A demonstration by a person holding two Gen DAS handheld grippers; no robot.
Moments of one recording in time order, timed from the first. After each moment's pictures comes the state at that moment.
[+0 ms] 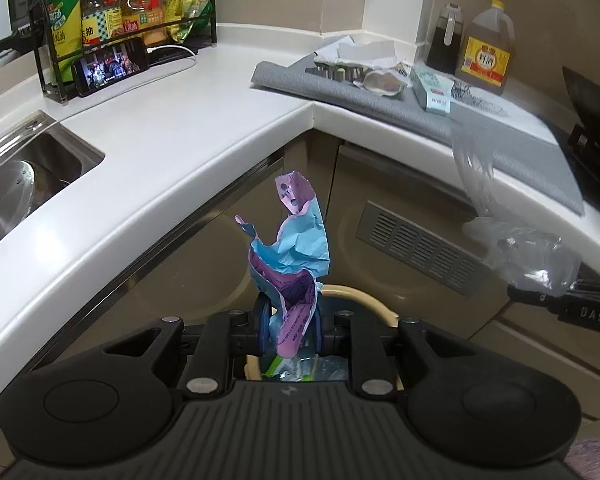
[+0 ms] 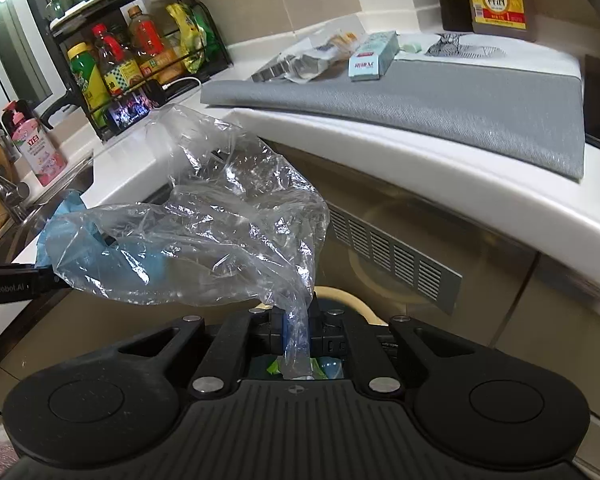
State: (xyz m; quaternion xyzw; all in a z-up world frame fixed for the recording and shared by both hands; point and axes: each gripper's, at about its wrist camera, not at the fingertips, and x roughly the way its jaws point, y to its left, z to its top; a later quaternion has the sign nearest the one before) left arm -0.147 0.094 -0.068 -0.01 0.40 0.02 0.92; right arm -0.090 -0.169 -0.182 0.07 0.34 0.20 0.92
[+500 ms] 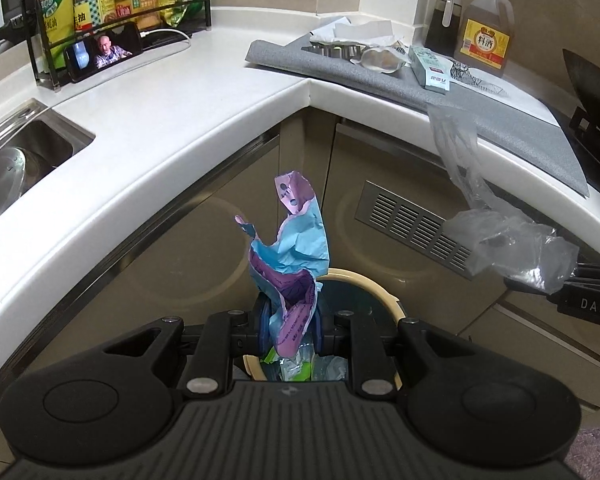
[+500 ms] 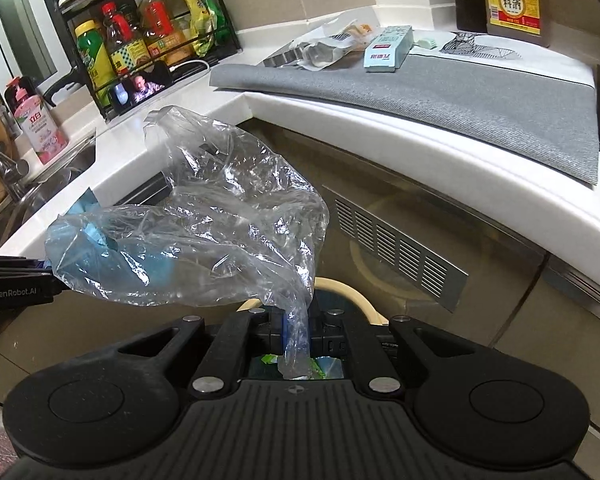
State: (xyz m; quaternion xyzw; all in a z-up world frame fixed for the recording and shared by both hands) left arm -0.146 0.092 -0.082 -0.01 0.41 0.01 0.91; right arm -0.085 -0.158 -0.186 0.04 0.36 0.21 0.91
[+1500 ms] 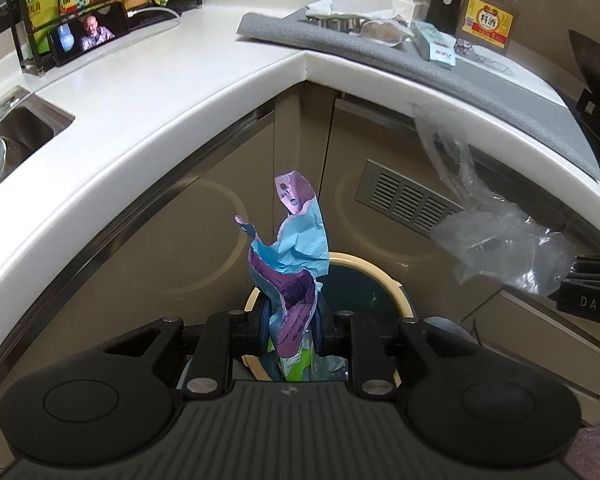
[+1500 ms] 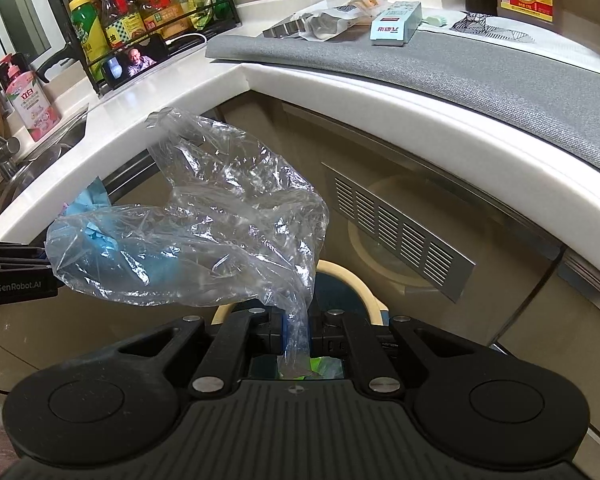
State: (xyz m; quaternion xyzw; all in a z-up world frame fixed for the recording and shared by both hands) left arm -0.125 0.092 -0.104 -0.01 0.45 0.01 0.90; right arm -0.067 -0.150 -0.199 0.02 0.39 0.20 0.90
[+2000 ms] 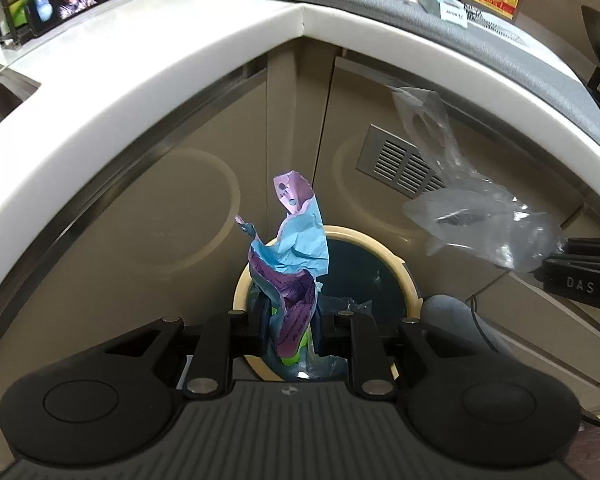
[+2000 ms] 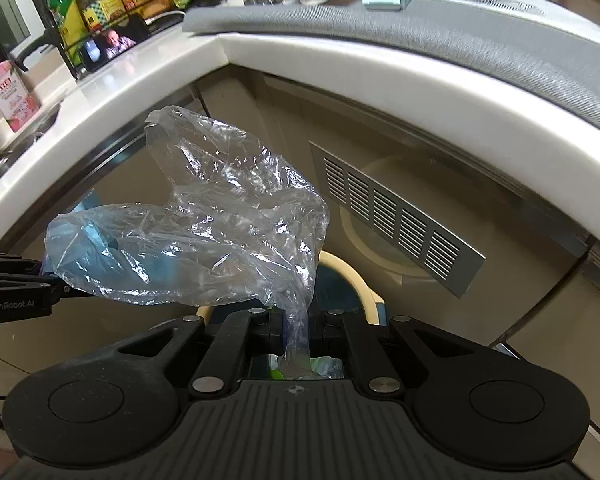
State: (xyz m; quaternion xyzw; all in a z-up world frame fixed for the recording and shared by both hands) left arm -0.099 0.091 -0.134 -0.01 0.49 0.00 0.87; right arm -0.037 -0.140 -0.231 0.01 0.42 0.19 0.89
